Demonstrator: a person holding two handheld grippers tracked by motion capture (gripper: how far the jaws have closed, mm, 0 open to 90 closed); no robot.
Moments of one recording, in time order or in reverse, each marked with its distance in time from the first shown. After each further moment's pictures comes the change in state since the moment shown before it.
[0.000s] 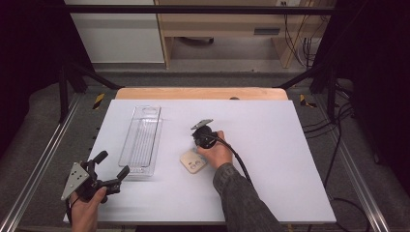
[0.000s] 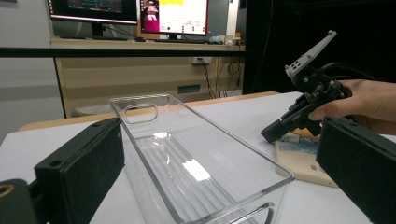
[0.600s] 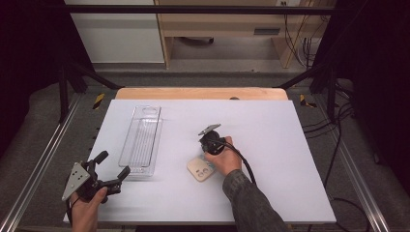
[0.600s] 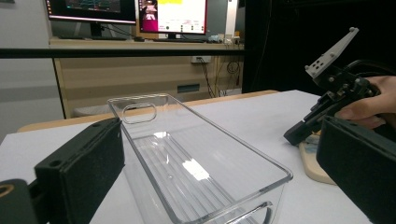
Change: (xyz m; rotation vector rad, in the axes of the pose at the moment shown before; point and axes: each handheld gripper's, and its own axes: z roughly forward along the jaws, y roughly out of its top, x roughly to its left) left arm -0.002 0.000 0.001 0.003 -0.003 0.008; right arm -0.002 -0.022 -0.026 0.060 0.008 0.015
